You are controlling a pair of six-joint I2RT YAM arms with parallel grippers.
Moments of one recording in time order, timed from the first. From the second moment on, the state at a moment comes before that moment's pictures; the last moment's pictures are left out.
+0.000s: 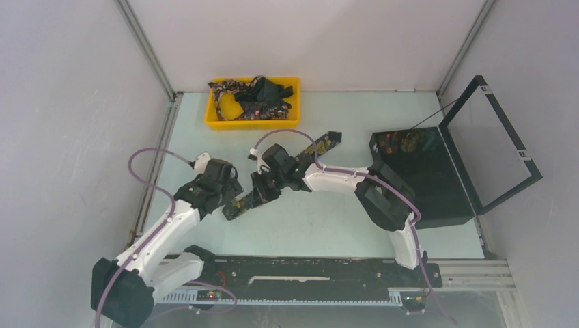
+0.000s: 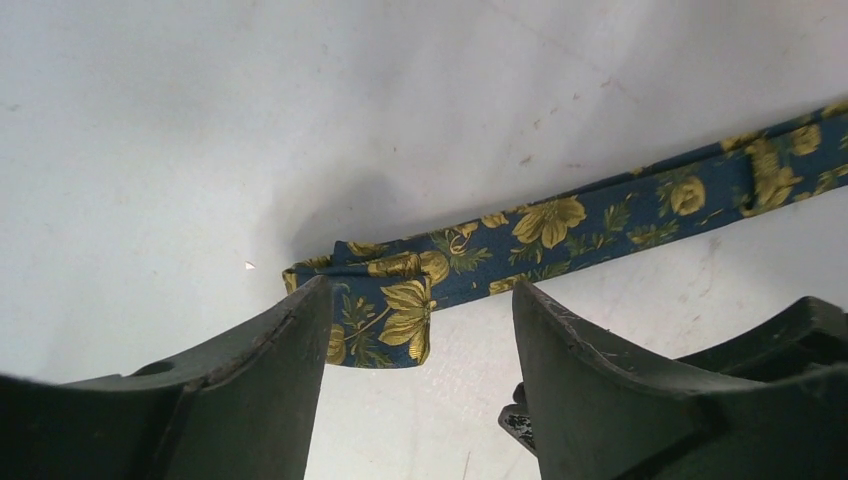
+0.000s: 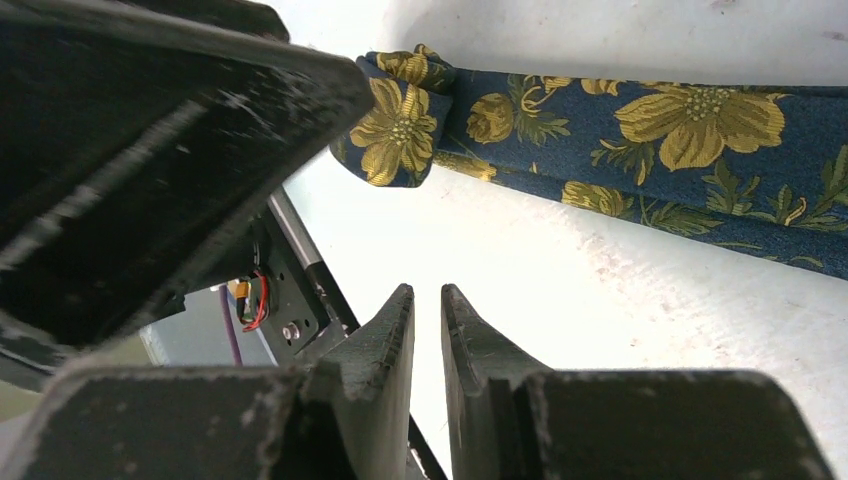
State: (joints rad) left arm -0.41 0.99 0.67 -0.66 -0.36 -0.88; right arm 0.97 2.05 1.42 -0.16 -0.50 0.57
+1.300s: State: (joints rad) left arm -0.33 0.41 0.40 -0.80 -0.45 -1.02; right arm 1.01 2.29 1.81 -0.32 -0.50 0.54
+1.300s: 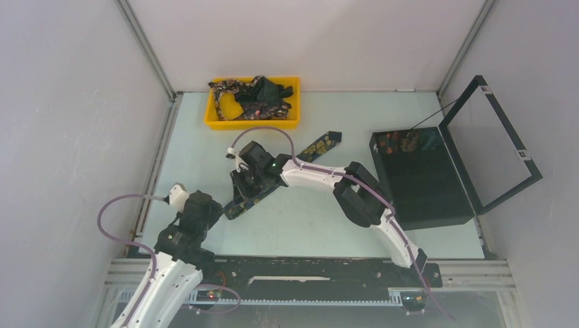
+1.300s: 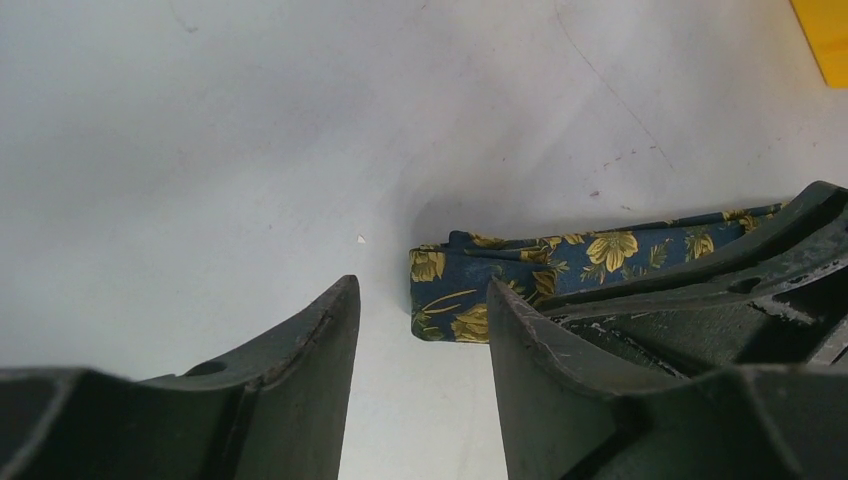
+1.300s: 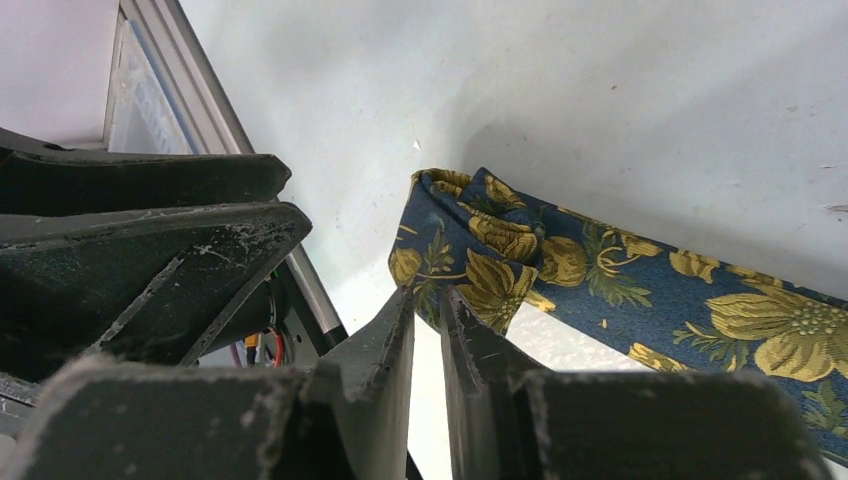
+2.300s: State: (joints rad) left arm -0.32 0.52 0.40 -0.72 -0.44 -0.97; right arm 0.98 2.34 1.81 -0.30 -0.51 0.52
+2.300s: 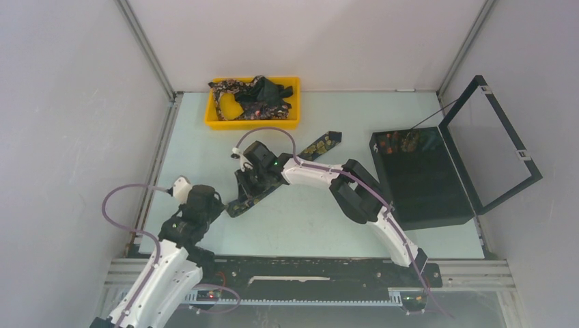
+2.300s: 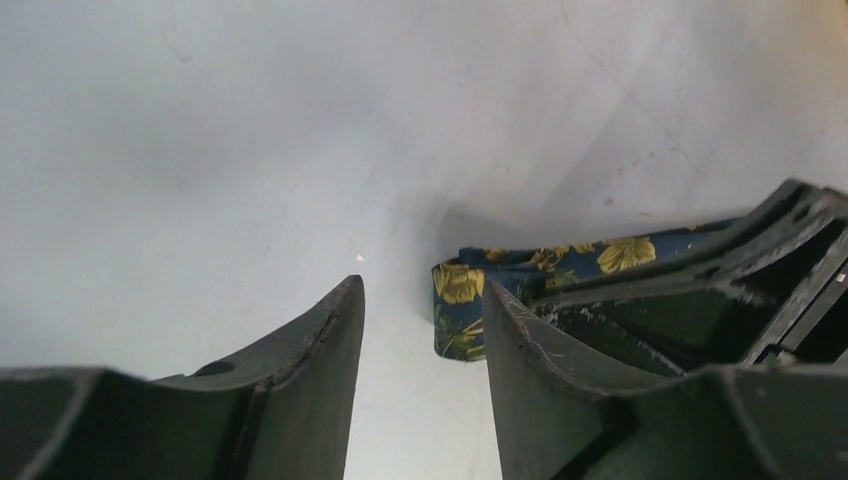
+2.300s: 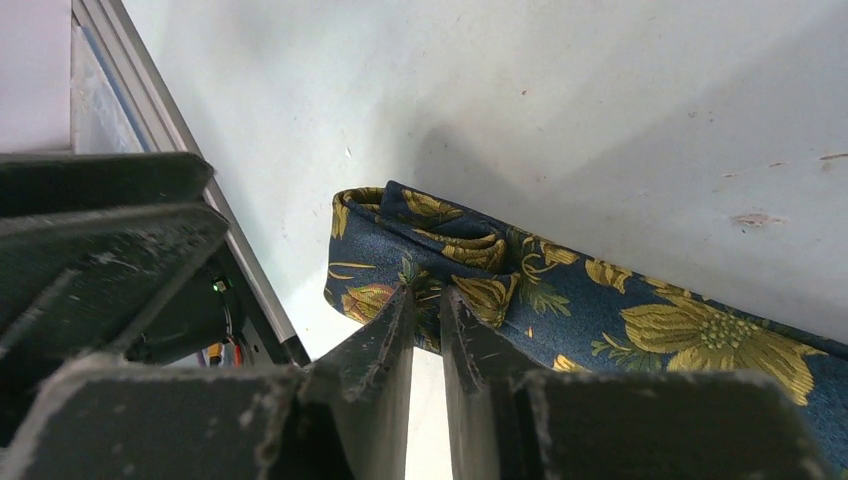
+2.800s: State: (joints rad) left arm -0.11 1.00 0.66 -0.68 -0.33 -0.75; right arm 1.03 2.14 1.60 -0.24 -0.39 0.49
